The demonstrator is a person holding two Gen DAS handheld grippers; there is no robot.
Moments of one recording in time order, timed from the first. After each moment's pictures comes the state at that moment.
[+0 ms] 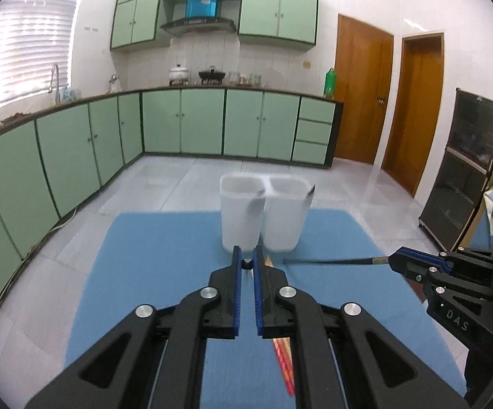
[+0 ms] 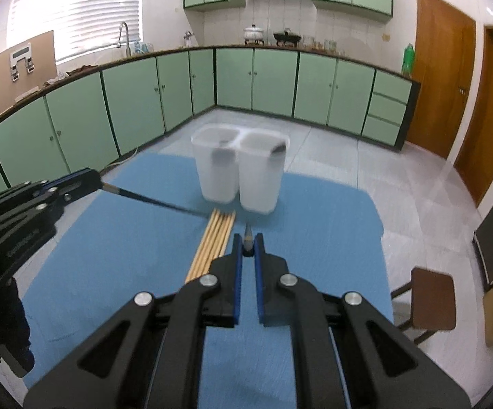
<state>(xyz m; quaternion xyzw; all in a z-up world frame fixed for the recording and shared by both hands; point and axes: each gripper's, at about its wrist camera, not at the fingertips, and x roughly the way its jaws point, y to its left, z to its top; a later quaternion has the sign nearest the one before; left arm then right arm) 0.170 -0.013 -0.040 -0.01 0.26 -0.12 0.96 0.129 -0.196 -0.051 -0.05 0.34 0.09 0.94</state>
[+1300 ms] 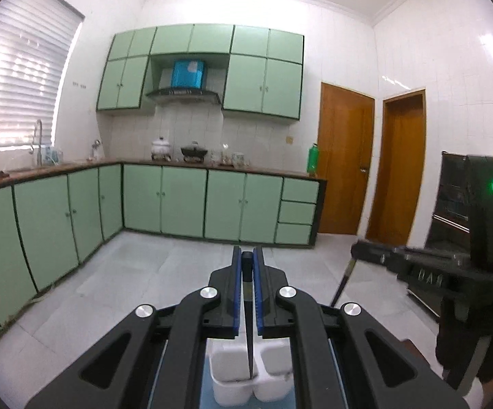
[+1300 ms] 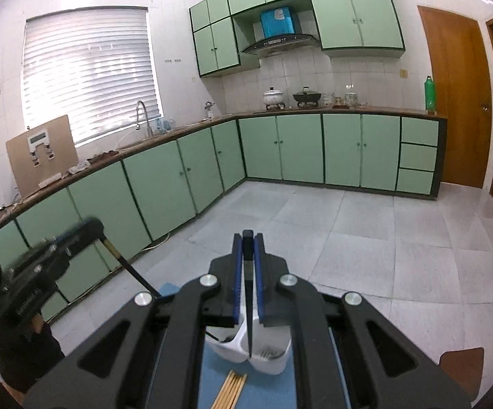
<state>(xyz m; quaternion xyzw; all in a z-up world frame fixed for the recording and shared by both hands) 0.288 -0.017 0.101 -0.03 0.11 -0.16 0.98 0.299 -0.243 0.108 0.04 0.23 0.16 0.96</state>
